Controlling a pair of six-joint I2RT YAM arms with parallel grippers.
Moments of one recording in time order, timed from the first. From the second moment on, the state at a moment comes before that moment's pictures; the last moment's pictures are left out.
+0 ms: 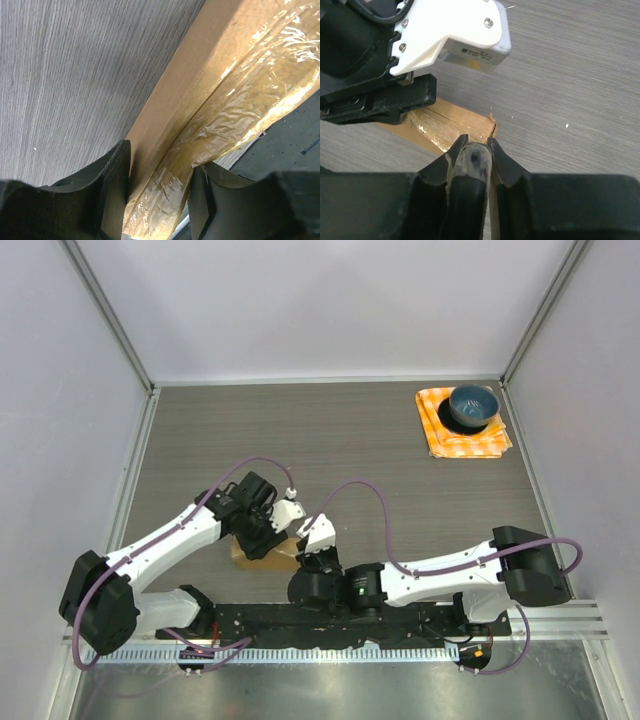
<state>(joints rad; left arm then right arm) -0.63 1.23 0.79 -0.83 0.15 0.43 1.58 1.52 0.96 -0.20 1.04 0.75</state>
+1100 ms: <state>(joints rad) -0.58 1.27 0.82 -0.75 0.14 0.39 1.66 1.16 0.85 -0.16 0.77 0.54</state>
